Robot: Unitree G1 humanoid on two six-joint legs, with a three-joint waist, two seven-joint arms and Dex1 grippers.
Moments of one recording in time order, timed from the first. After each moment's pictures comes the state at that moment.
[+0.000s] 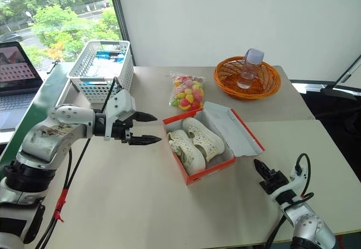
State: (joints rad) left arm -0.64 0.76 -0.18 -0.22 -0.40 0.71 -1.06; right arm -0.11 -0.24 -0.73 0.29 0.72 0.75 0.73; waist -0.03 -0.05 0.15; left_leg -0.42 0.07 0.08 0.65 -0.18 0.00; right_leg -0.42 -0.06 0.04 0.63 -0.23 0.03
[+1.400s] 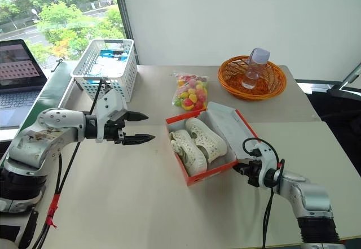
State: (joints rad) left arm -0.55 0.79 -0.09 -0.32 -0.42 0.78 -0.98; right arm -0.12 -0.55 -0.15 0.07 0.53 0.81 0.66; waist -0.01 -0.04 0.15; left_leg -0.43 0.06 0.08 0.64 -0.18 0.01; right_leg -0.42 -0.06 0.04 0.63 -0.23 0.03
